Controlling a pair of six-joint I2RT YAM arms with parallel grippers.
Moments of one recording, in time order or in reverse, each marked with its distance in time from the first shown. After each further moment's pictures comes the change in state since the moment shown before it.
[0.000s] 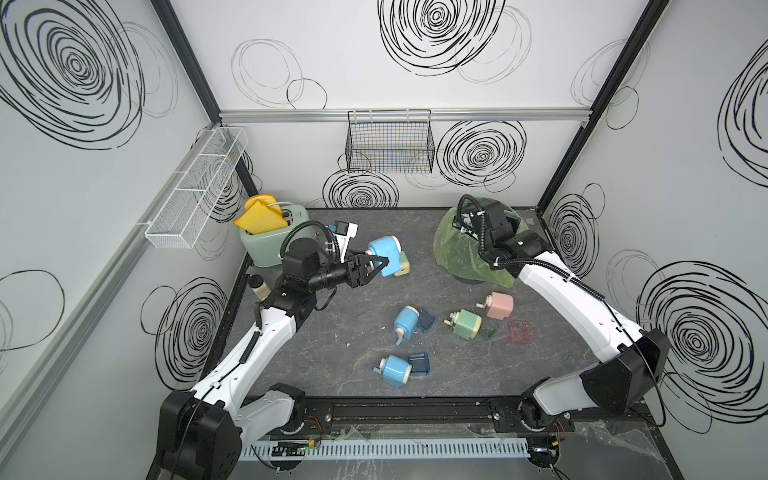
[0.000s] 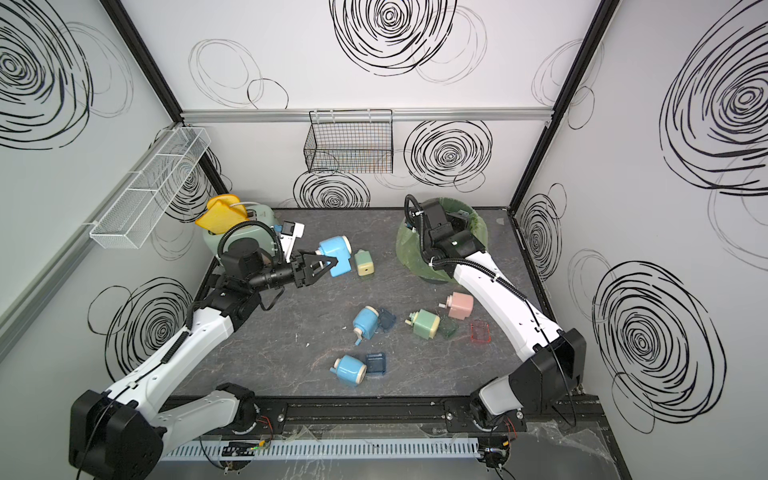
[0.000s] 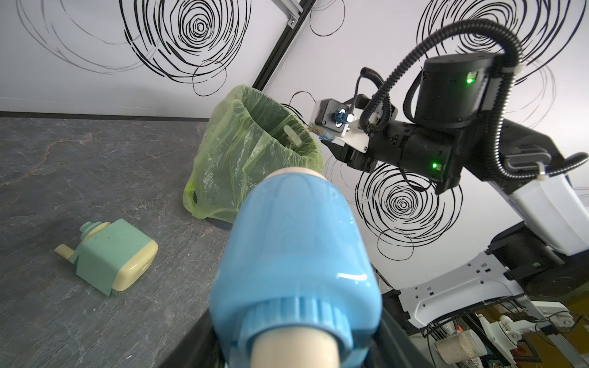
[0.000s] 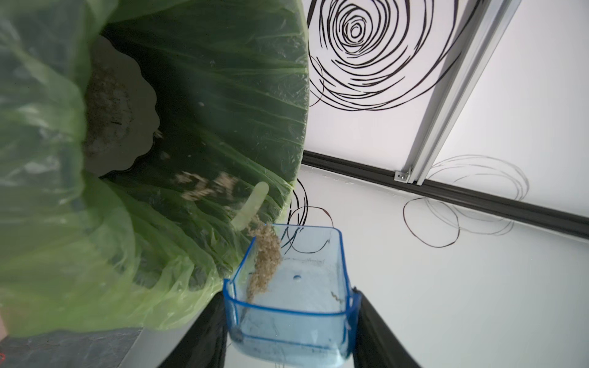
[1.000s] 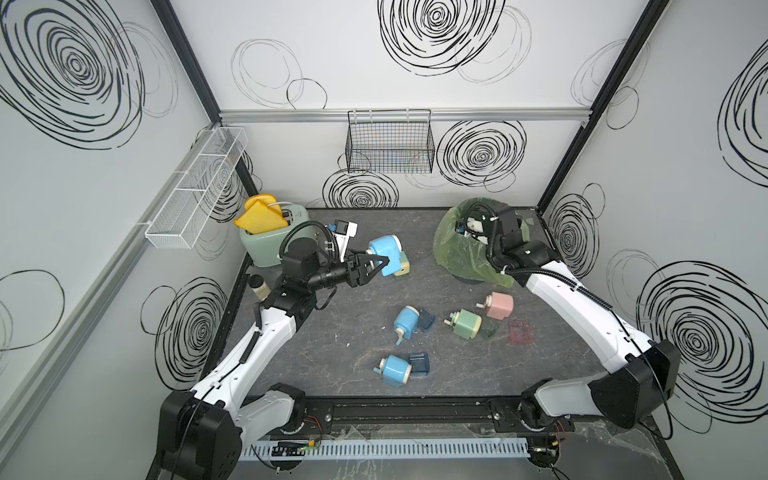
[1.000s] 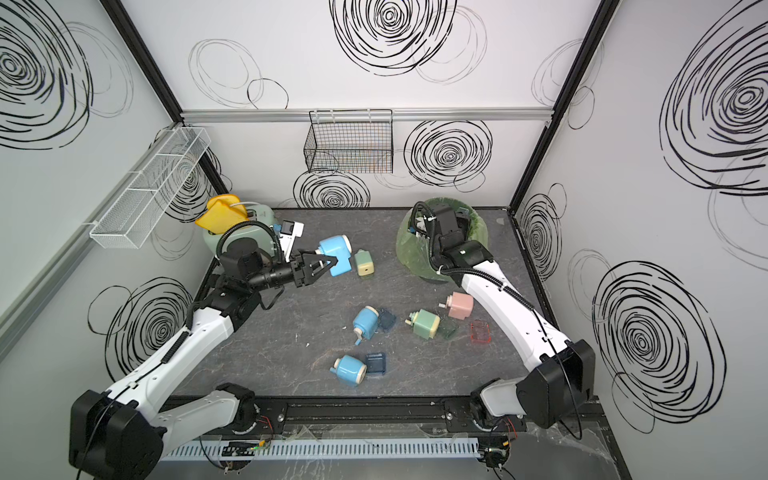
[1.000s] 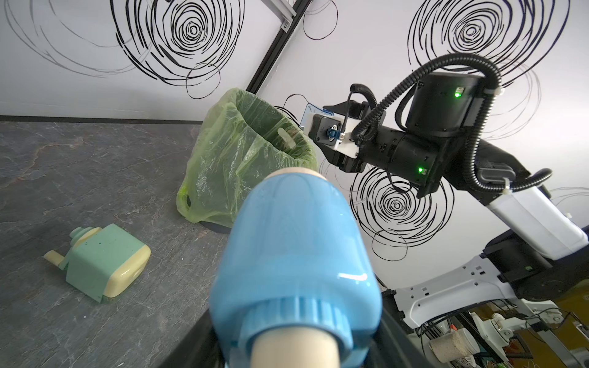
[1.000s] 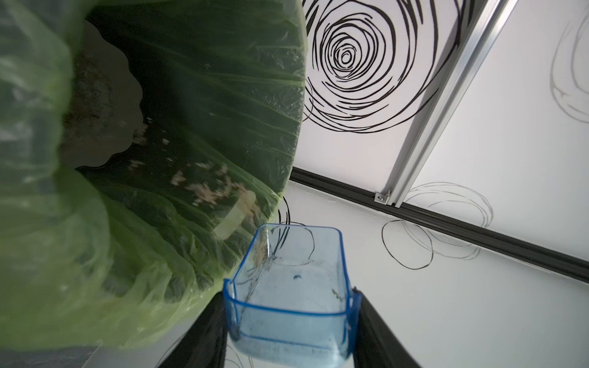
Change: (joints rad) left arm 0.004 0.000 -0.003 0.033 0.021 -0.032; right arm -0.041 -0.083 -0.121 0.193 -0.081 -0.210
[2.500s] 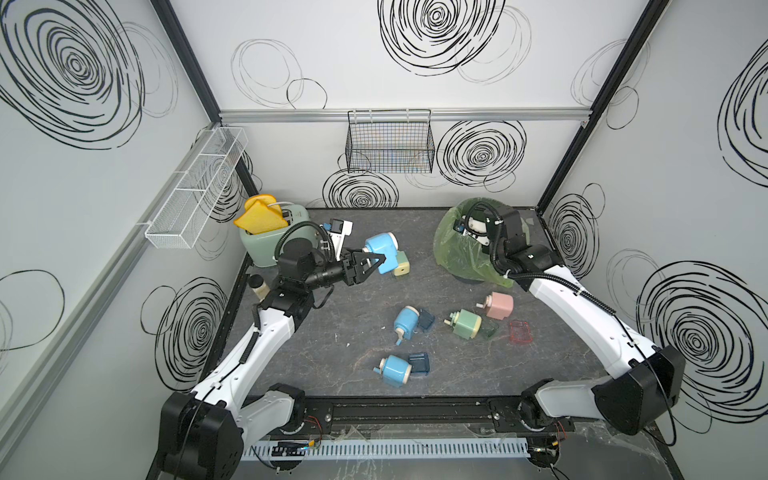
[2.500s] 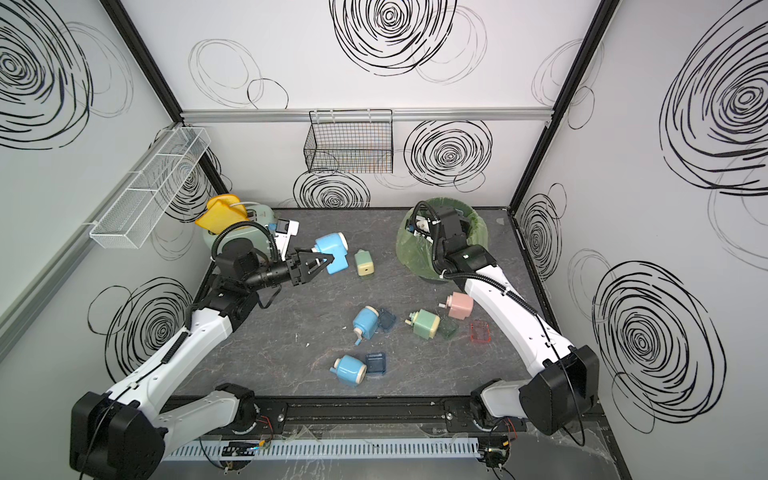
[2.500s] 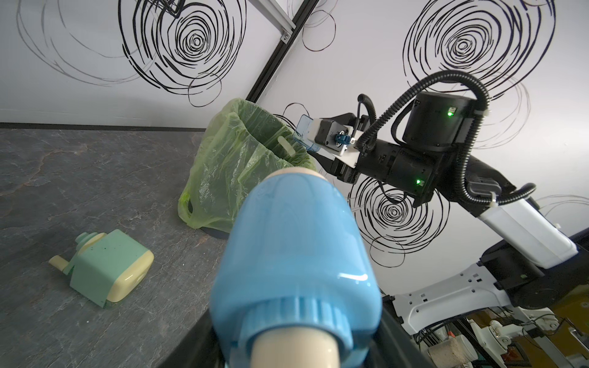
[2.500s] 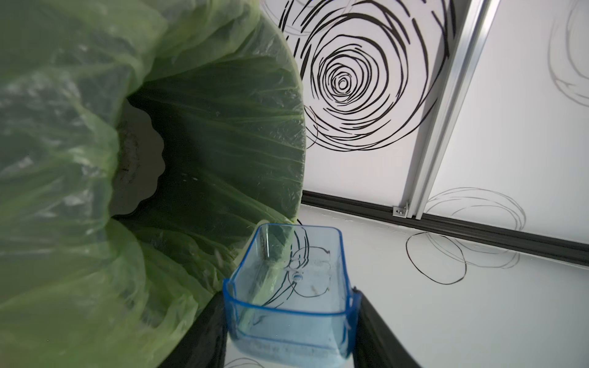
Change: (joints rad) left arm 0.031 -0.005 -0.013 0.039 0.021 -0.027; right arm -0.013 -0.021 -0.031 0.037 -0.129 0.124
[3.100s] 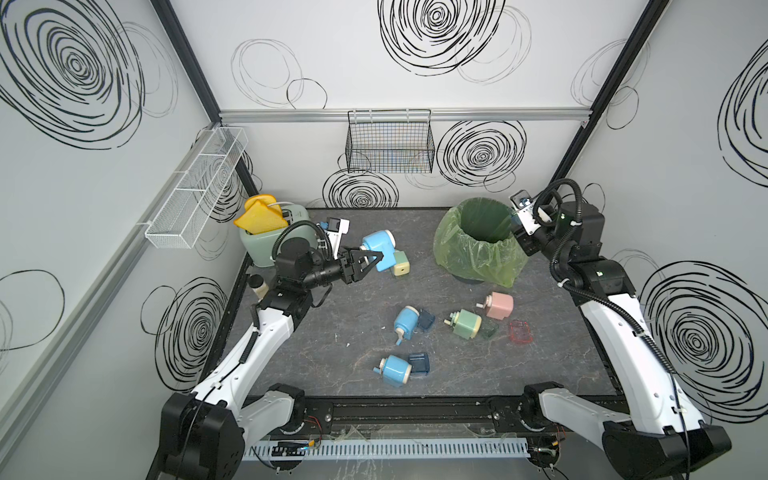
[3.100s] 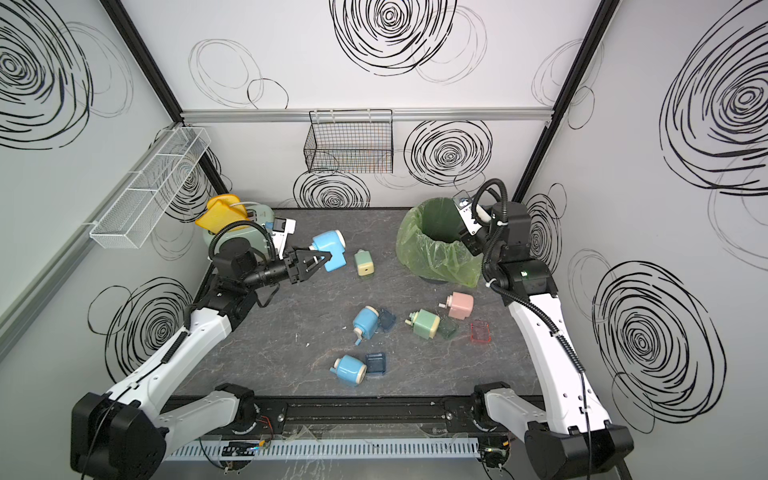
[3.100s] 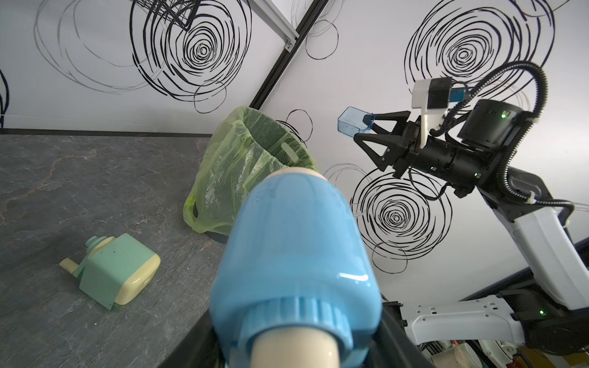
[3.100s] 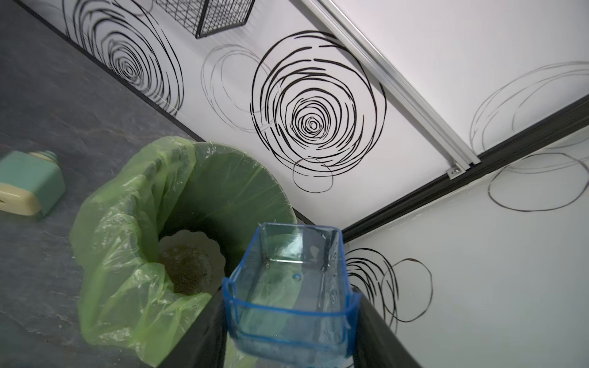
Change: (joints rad) left arm 0.021 0.001 0.000 0.018 0.001 -0.015; right arm -0.332 -0.261 -0.002 -0.029 -0.666 0.552
